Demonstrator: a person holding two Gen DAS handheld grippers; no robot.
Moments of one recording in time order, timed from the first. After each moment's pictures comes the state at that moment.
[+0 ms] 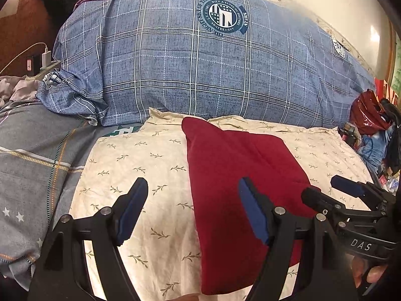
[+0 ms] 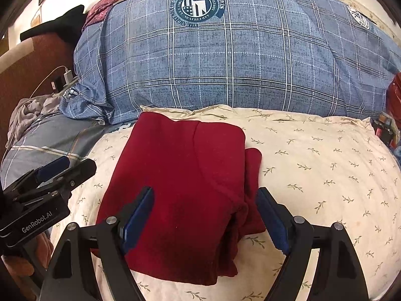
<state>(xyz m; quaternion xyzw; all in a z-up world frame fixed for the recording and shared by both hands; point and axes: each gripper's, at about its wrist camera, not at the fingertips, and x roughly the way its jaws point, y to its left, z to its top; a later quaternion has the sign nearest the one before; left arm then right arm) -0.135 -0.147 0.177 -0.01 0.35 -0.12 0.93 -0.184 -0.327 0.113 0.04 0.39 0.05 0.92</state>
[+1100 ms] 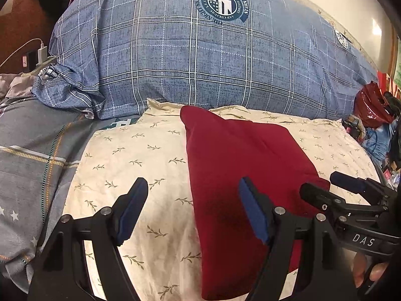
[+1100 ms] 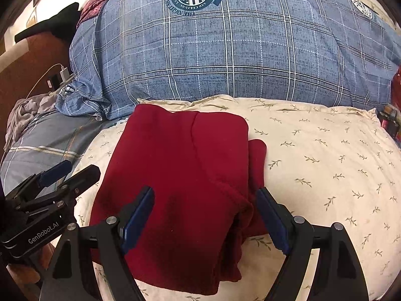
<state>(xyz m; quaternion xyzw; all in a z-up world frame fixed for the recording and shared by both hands) -0.126 -0.152 0.163 0.00 0.36 -0.12 0.92 -0.171 -0.331 0.100 0.06 0.41 0.05 0.91</state>
